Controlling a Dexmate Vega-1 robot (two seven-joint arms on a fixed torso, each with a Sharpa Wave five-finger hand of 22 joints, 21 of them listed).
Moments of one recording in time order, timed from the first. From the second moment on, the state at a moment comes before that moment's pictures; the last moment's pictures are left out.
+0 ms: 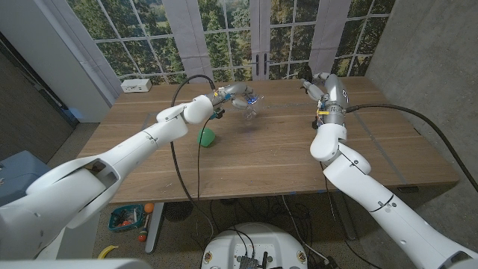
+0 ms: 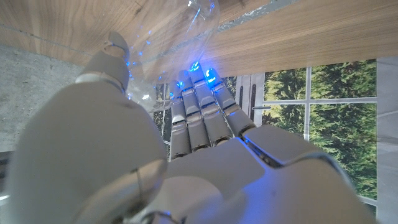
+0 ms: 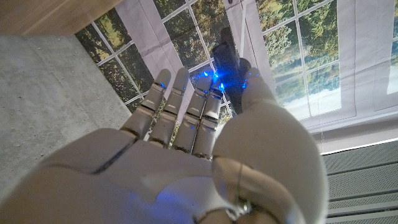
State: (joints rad) left arm 0.40 0.58 0.79 -1.38 0.35 -0.18 -0.05; left_hand 1.03 -0.07 0.37 -0.17 0.22 0.68 0.11 0.38 0.32 0.79 0.05 0.37 0.29 0.76 -0.06 0.32 0.31 0.44 -0.03 0.54 0.19; right arm -1.01 -0.53 -0.47 -2.13 -0.28 -0.61 -0.72; right_hand 1.02 0.08 0.29 -0.16 0.17 0.94 -0.03 0.51 0.28 0.83 -0.14 0.48 0.61 0.55 -0.05 0.50 0.72 0.44 0.00 0.55 0.19
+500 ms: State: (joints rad) left arm 0.43 0.60 0.79 -1.43 0.40 -0.09 -0.06; left_hand 1.03 -0.07 0.37 -0.17 0.22 0.68 0.11 0.38 0.32 0.79 0.05 0.36 0.30 0.76 -0.06 0.32 0.31 0.43 -0.03 0.54 0.19; right arm -0.99 -0.56 -0.48 -2.16 -0.25 -0.74 -0.64; right_hand 1.02 0.08 0.29 -0.16 0.17 0.94 -0.03 0.51 0.28 0.83 -0.14 0.48 0.62 0.54 -0.05 0.49 0.72 0.43 0.01 0.56 0.19
